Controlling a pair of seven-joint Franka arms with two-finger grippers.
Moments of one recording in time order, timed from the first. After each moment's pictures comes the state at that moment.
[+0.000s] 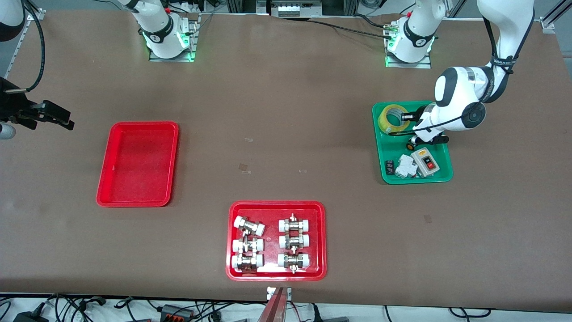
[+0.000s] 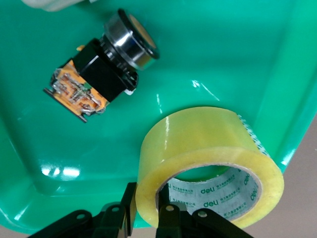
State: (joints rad) left arm 0.12 0.20 -0.19 -2.44 -0.16 2.17 -0.05; right arm -0.05 0.06 -0.01 -1.63 0.01 1.69 -0.05
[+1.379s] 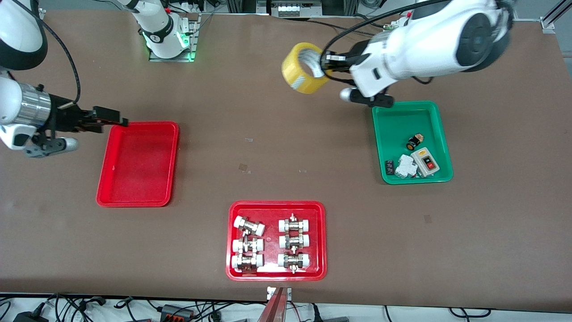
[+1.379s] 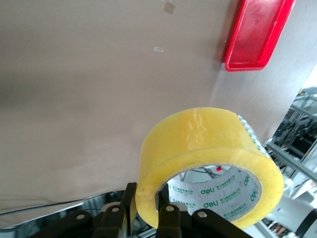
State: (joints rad) left arm -0.06 0.21 -0.49 -1.52 -0.62 1.59 -0.57; right arm -0.01 0.17 0.02 -1.64 0.42 1.58 -0.15
